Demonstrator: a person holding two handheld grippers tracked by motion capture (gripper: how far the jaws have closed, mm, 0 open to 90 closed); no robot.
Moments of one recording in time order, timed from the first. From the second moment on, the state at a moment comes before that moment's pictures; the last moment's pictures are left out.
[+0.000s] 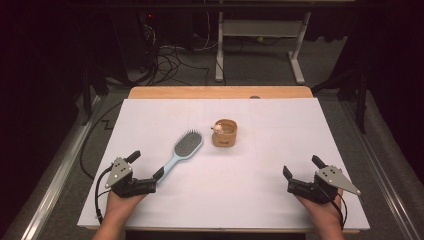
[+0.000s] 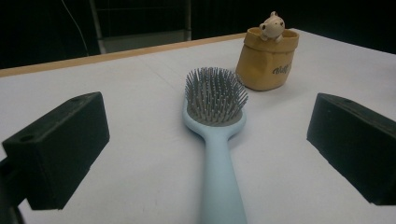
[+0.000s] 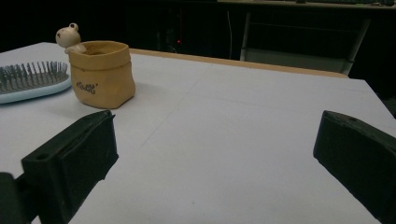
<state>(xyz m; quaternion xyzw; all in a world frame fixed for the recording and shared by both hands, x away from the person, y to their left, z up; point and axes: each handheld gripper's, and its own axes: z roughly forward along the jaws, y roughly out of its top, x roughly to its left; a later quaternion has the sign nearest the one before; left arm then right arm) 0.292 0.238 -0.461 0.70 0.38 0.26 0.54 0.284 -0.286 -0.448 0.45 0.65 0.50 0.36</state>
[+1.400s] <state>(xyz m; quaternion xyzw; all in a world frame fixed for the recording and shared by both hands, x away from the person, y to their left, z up) 0.294 0.242 -0.459 0.73 0.39 0.24 0.51 0.284 -0.284 -0.447 0.44 0.65 0.50 0.37</state>
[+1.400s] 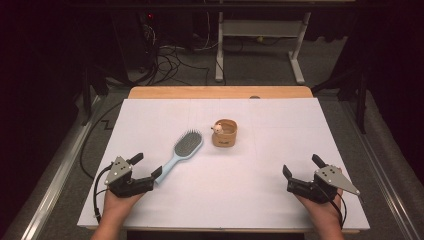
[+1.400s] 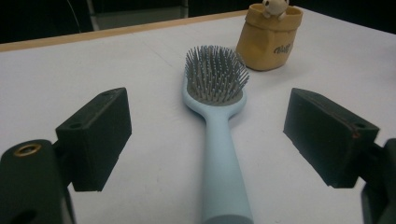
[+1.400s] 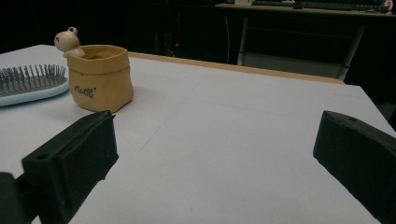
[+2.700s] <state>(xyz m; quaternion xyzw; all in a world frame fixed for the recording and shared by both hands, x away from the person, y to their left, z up) 0.311 0.217 -0.471 0.83 0.41 0.16 0.36 0.284 -0.282 -0.447 0.44 0.65 0.49 0.37</state>
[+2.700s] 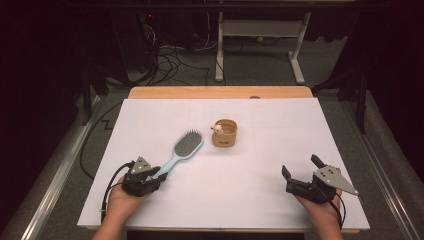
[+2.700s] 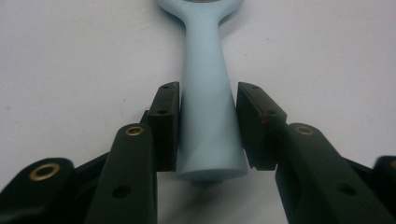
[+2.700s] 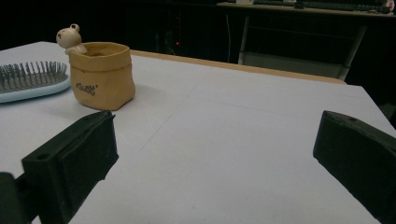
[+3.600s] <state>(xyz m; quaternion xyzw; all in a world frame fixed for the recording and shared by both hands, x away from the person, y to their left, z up) 0.269 0.230 -0.469 0.83 0.41 0.17 0.34 0.282 -0.283 -0.447 0.44 0.65 0.49 0.38</state>
